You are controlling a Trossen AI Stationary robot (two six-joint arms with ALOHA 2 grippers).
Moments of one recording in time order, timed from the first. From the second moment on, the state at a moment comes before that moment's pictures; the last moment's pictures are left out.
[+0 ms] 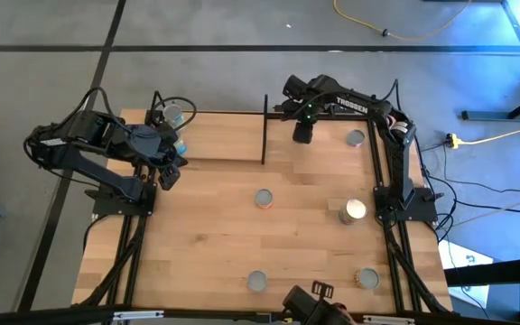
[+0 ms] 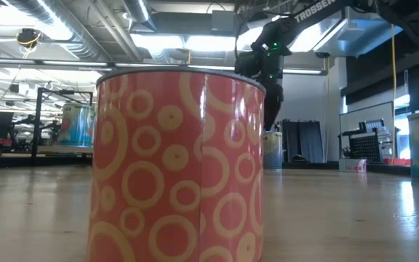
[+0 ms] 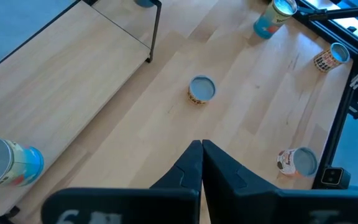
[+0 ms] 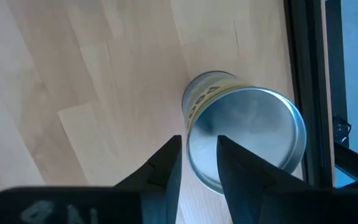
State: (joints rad) left arm -0.15 1.10 1.63 -1.38 -0.27 -0.73; right arm -0.66 2.02 1.76 -1.19 -0.02 -0.38
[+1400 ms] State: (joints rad) left arm -0.15 1.10 1.63 -1.38 -0.27 -0.72; right arm -0.64 2.02 1.69 -1.09 0.05 -0.32
